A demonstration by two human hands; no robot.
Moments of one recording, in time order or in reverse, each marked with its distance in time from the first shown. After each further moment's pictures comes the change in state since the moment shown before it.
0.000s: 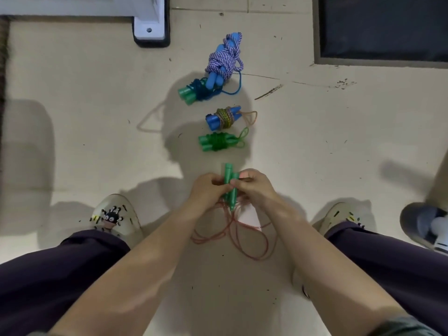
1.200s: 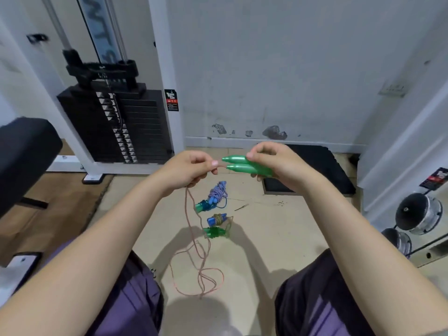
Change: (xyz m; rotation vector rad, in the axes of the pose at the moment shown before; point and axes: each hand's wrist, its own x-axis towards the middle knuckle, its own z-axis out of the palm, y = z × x) left_hand -0.350 0.265 -0.193 0.065 -0.042 0.798; right_hand -0.373 -0.279 -0.076 -0.215 -0.126 -0.838
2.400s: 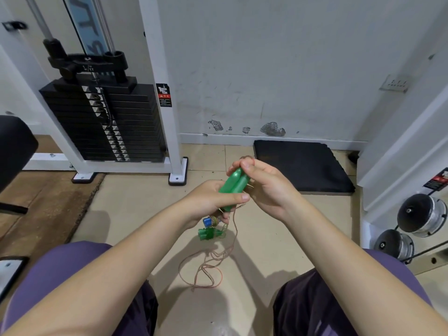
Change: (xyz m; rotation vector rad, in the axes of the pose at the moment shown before) left_hand 0.011 -0.017 0.073 -0.305 -0.188 -0.184; right_hand -0.005 0.033 0.040 0.643 -0.043 0.004
